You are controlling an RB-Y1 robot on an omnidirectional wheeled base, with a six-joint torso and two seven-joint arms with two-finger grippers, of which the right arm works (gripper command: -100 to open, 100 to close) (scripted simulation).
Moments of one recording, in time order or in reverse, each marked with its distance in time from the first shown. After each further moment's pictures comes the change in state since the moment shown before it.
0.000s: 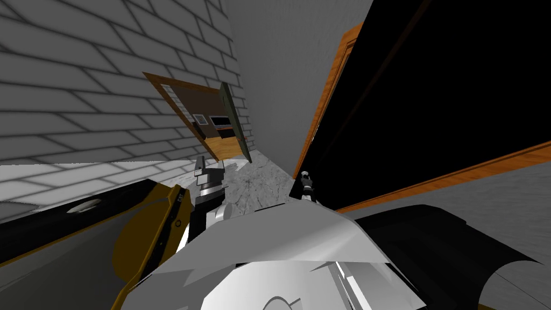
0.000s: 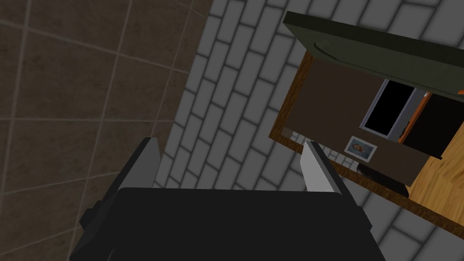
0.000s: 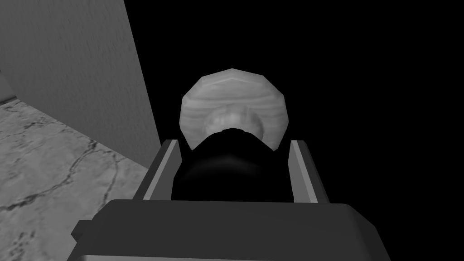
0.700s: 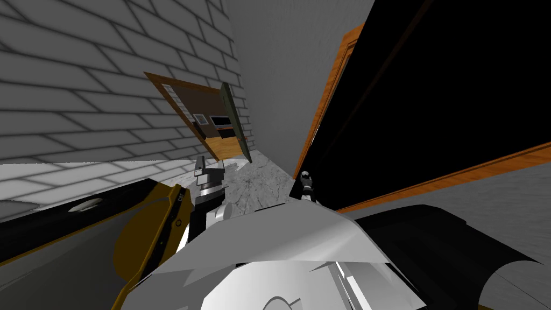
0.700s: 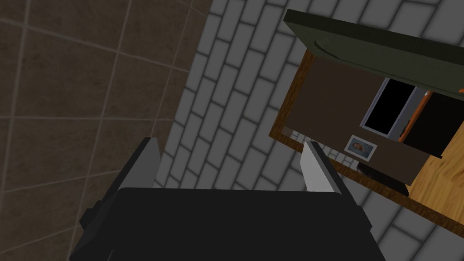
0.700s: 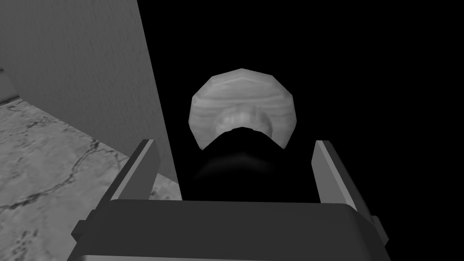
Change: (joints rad) arm 0.000 0.002 0.002 0.000 0.001 0.000 0.000
